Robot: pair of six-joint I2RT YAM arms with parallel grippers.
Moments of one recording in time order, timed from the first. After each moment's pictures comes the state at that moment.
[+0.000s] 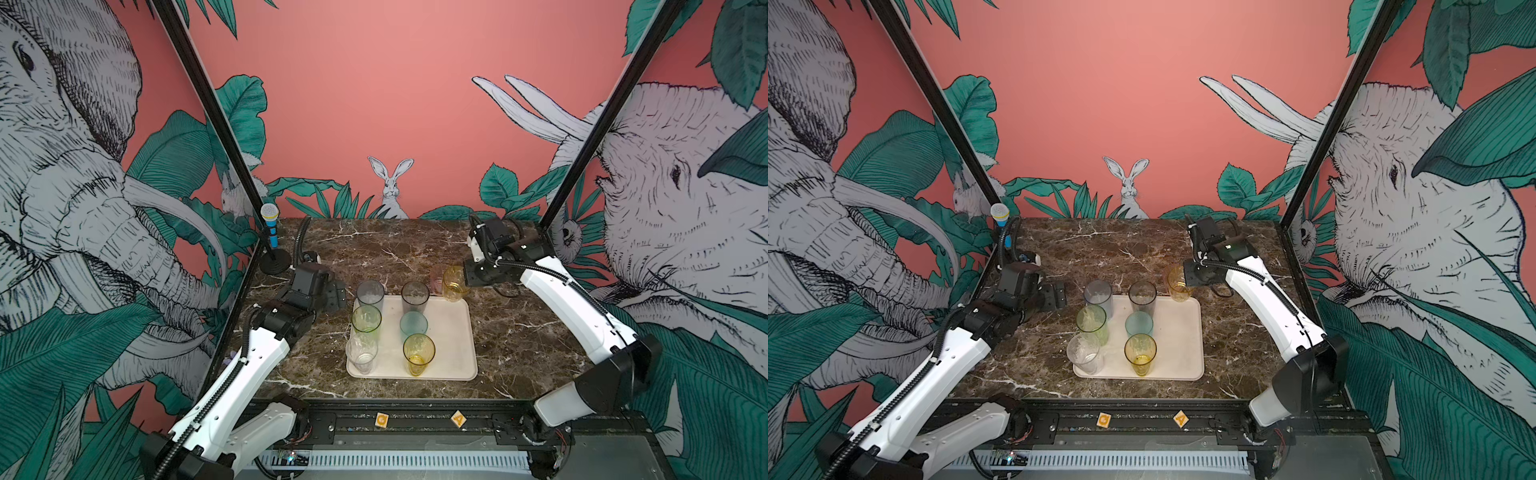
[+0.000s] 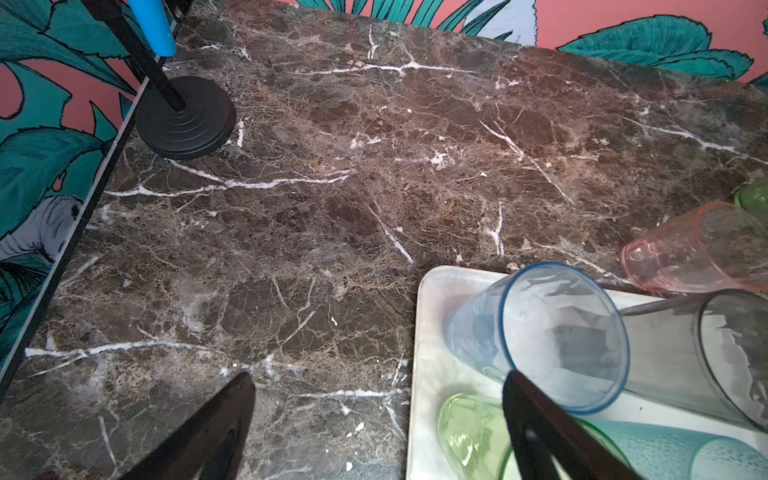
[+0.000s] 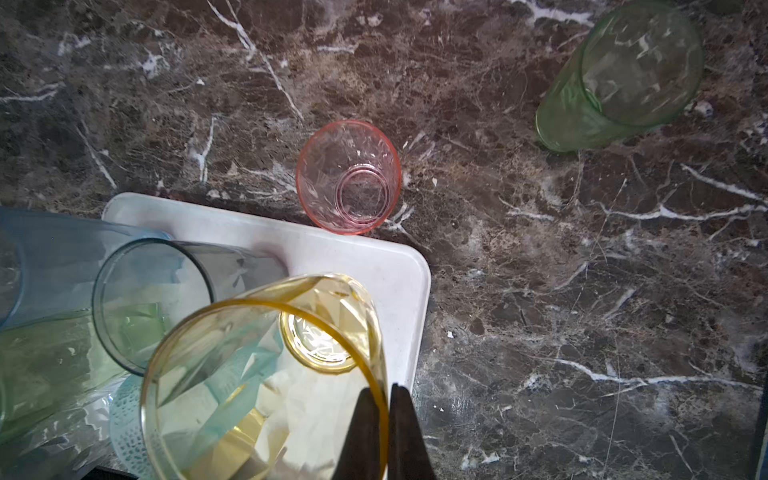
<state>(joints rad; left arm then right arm) -0.42 0.99 0.95 -0.73 -0.27 -0.41 0.46 1.51 1.50 -1.09 0.06 0.29</state>
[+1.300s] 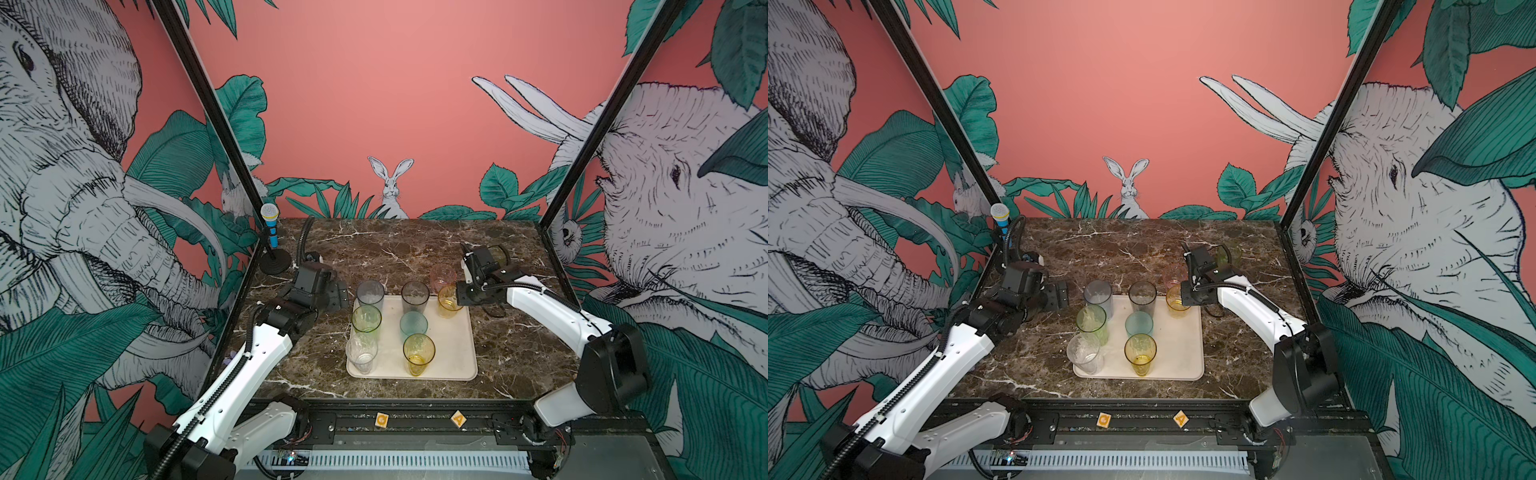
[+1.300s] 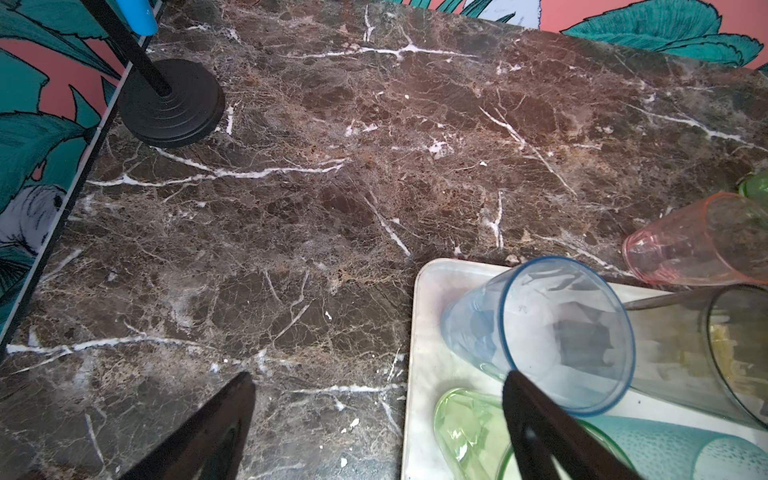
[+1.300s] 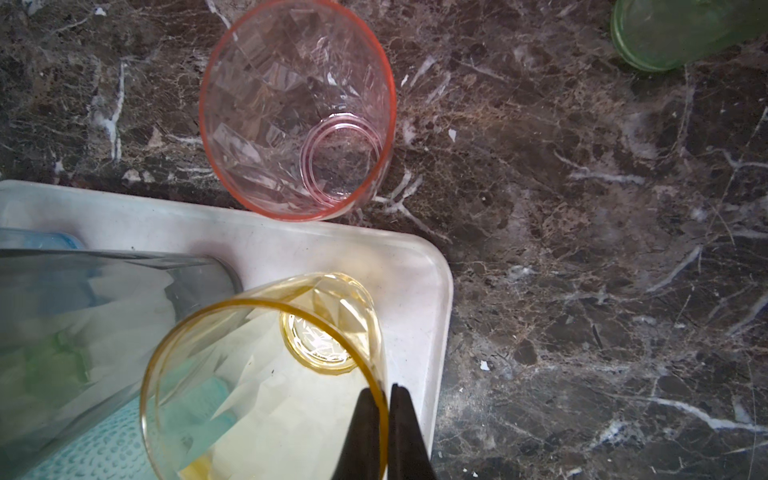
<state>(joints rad) -0.42 1.02 0.95 -0.73 -0.25 -0.42 0.47 1.52 1.16 -0.76 0.05 0.34</state>
